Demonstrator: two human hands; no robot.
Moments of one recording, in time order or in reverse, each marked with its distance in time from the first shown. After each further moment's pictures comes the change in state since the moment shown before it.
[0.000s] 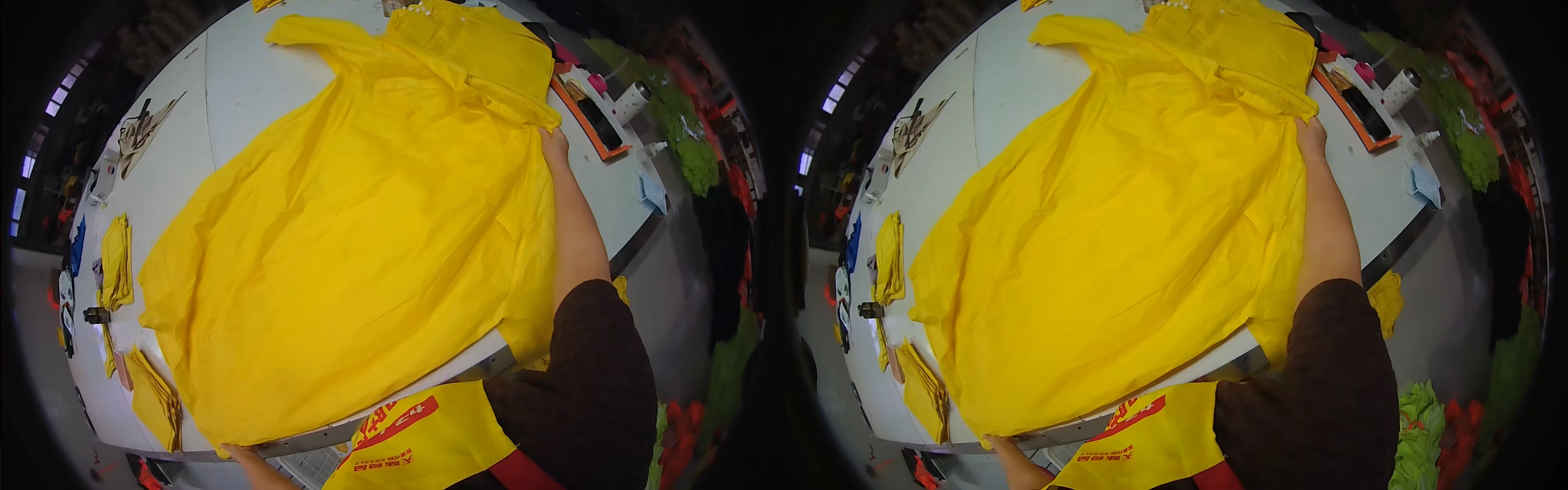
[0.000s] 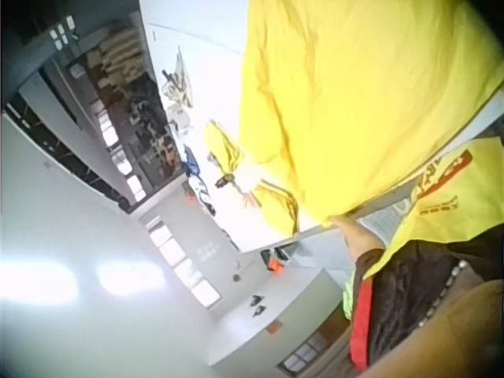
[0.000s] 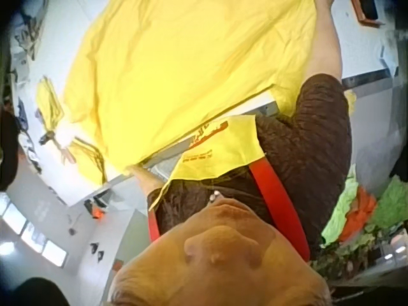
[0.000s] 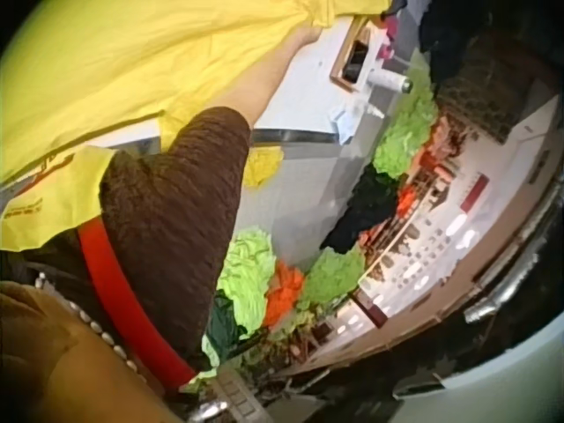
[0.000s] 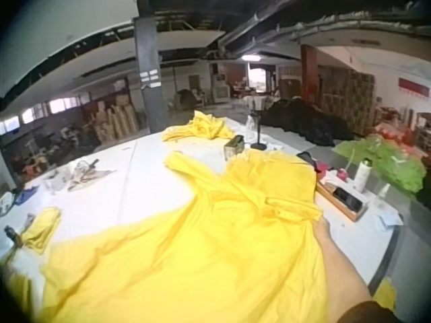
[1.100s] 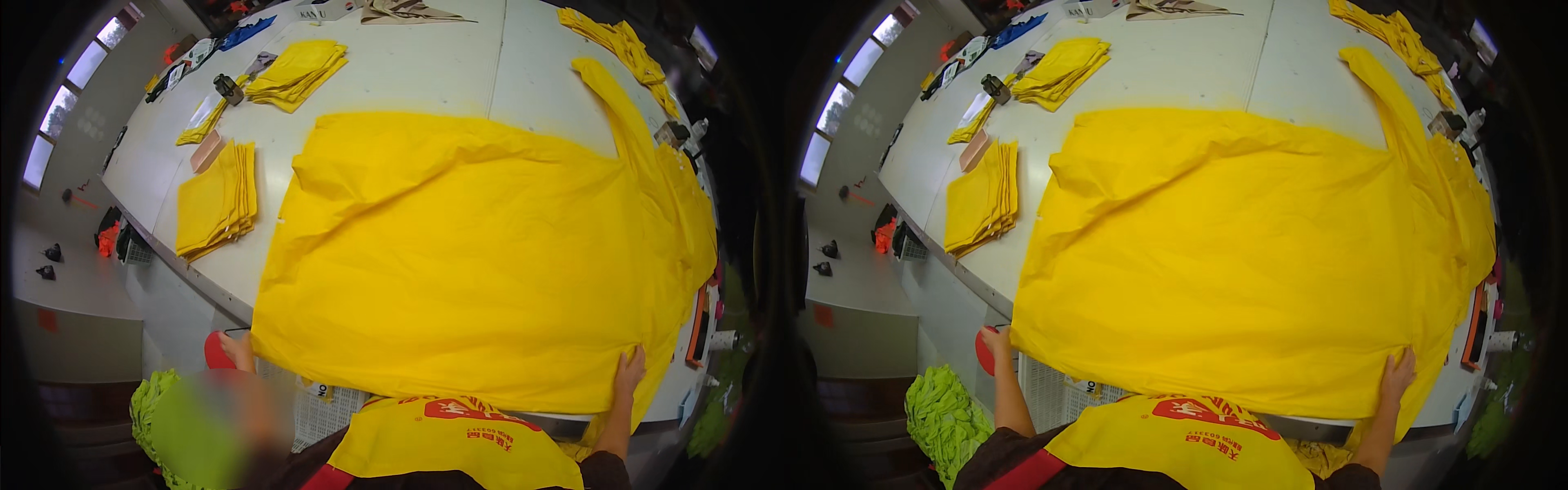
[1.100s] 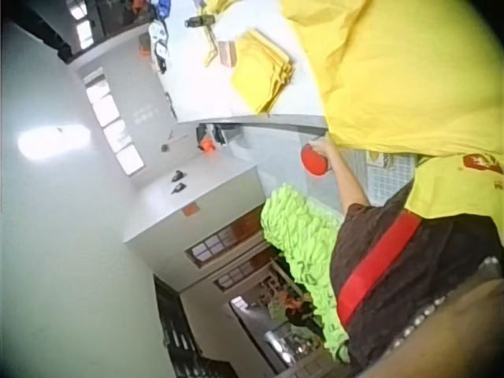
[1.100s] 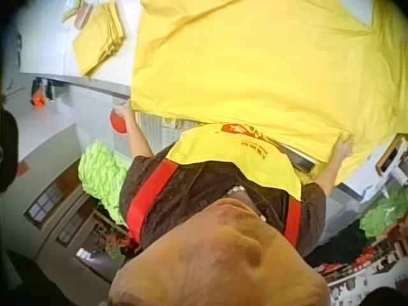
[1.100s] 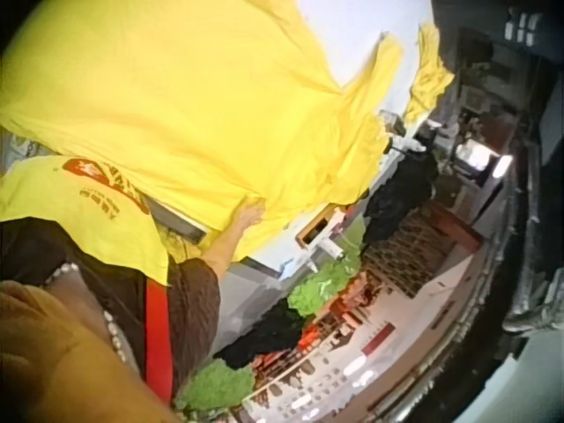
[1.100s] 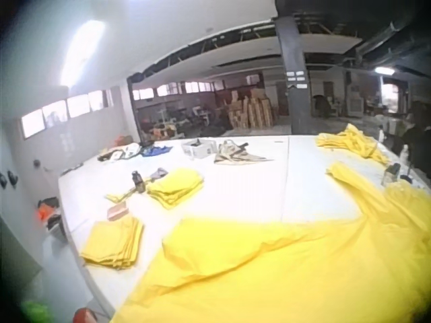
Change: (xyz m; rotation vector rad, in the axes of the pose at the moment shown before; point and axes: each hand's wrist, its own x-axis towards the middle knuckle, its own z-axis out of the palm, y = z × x) left_hand -0.015 0.004 -0.141 1.109 0.853 0.556; right_hand -0.225 0.008 -0.007 -0.745 -0.263 -0.463
